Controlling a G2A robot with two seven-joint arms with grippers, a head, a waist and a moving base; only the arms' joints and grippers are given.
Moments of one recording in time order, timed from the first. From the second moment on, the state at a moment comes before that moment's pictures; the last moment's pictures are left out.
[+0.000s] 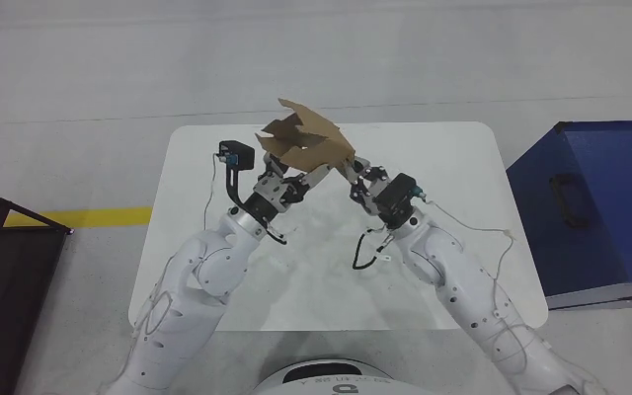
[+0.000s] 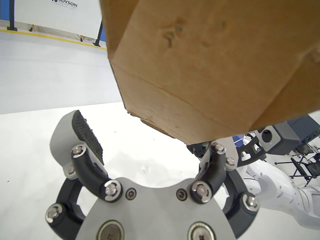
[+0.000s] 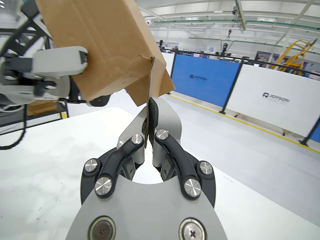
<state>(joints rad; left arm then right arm) 1.44 -1.22 -1.16 -1.91 0.70 -0.14 -0.17 -1.35 -1.12 1.04 -1.63 -1.27 -0.29 -0.48</state>
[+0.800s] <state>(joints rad) 1.44 -1.22 -1.17 -1.91 0.79 -0.22 -0.14 -1.32 -1.13 1.07 -1.55 -1.28 -0.43 -0.55</state>
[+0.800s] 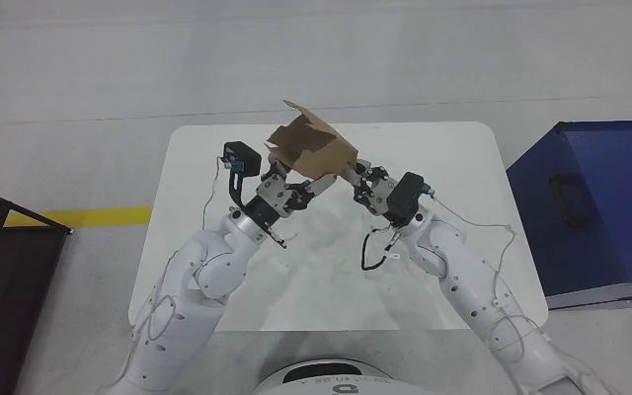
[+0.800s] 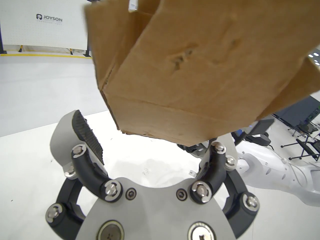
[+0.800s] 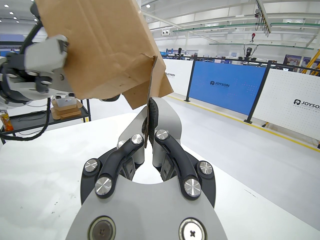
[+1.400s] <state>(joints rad) 1.48 -1.21 -1.23 -1.94 0.73 -0.28 -0.12 -1.34 -1.12 1.12 -1.53 -1.33 -0.51 -0.60</state>
